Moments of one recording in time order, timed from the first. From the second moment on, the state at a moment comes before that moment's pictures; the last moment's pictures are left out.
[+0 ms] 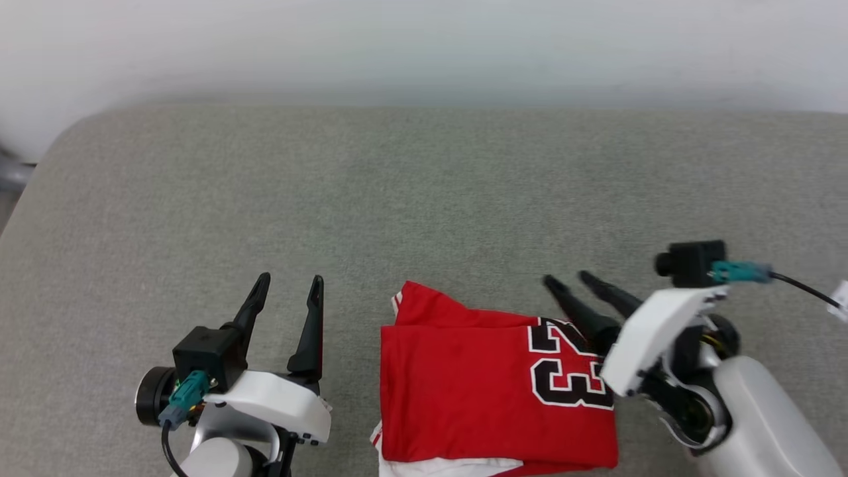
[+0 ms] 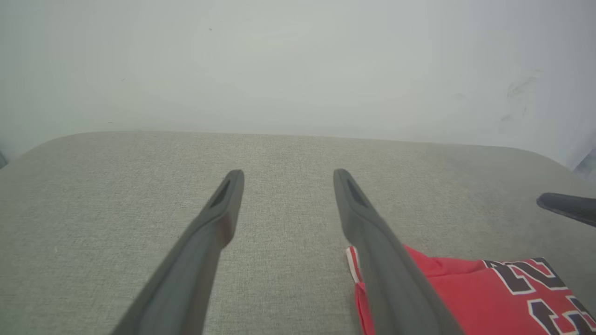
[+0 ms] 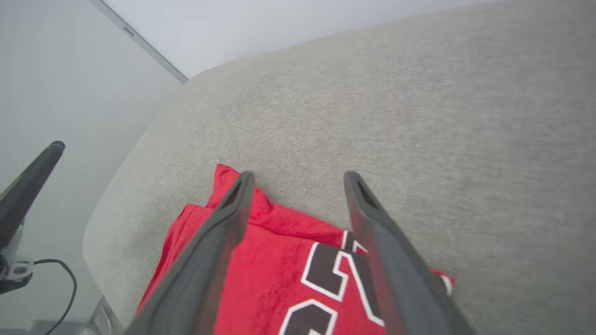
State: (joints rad) left arm -0.19 0.41 -0.51 0.02 -0.59 0.30 -0.23; right arm -0.36 -0.19 0.32 0.29 0.75 0.13 0.30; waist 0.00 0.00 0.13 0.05
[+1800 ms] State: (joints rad) left arm -0.04 0.41 -0.44 0.02 -0.60 0.36 -0.26; right arm 0.14 -0.07 -0.17 -0.17 0.26 0.13 0.15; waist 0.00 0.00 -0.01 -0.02
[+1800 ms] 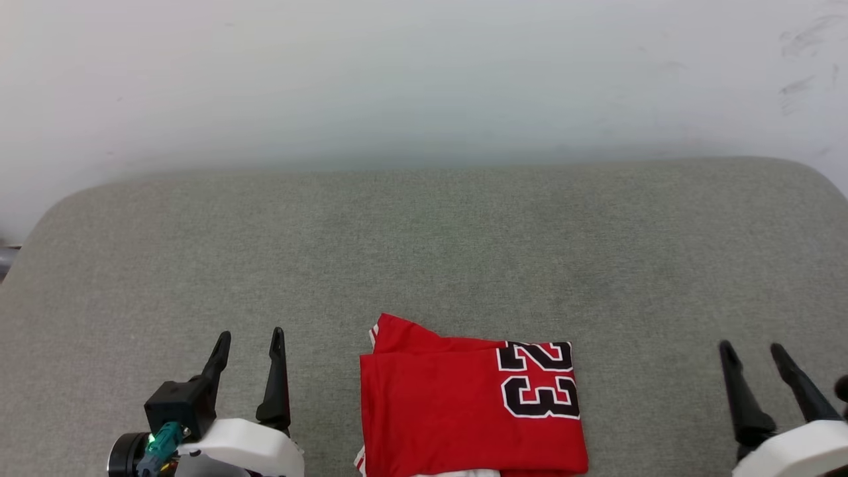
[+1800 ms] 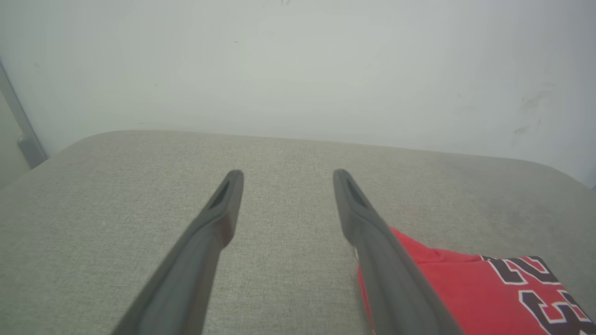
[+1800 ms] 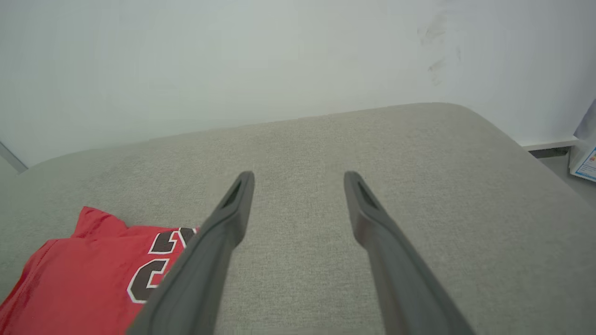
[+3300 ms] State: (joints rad) left arm -0.13 0.37 -0.39 0.03 -0.51 0.29 -0.26; right arm -0.15 -0.24 0.21 0.27 0.70 0.13 0.46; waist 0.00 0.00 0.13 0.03
